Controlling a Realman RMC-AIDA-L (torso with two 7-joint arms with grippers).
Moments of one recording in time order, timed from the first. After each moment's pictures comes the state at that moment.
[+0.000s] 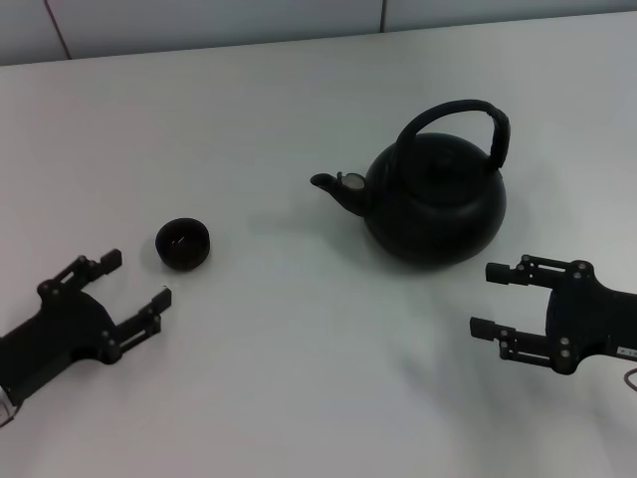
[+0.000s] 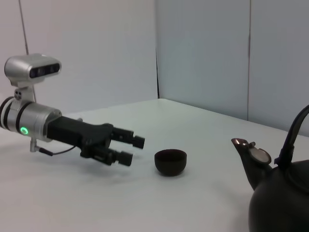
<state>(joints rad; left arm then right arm) -0.36 -2.07 0.44 0.18 1.84 1.35 -0.55 0.24 2.07 -0.54 -0.57 -2.01 -1.67 0.86</state>
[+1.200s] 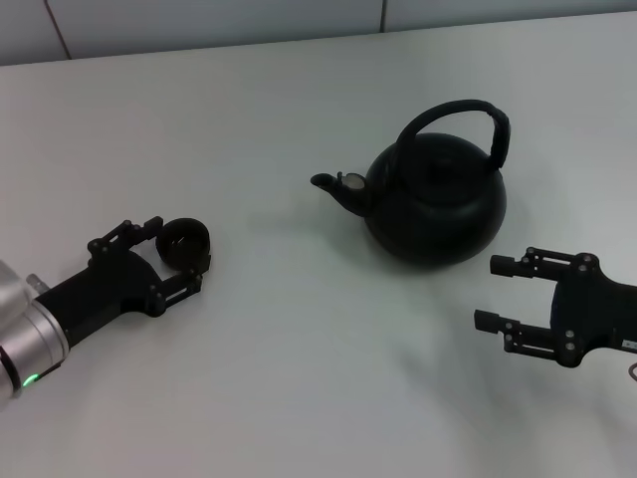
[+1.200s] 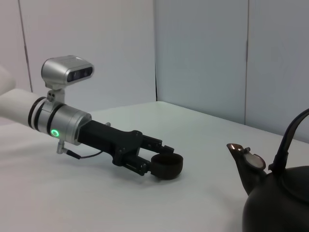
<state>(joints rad) -0.52 -2.08 0.45 0.08 1.84 1.14 -0.55 0.25 2.07 -0.54 -0.58 -2.00 -1.68 0.86</state>
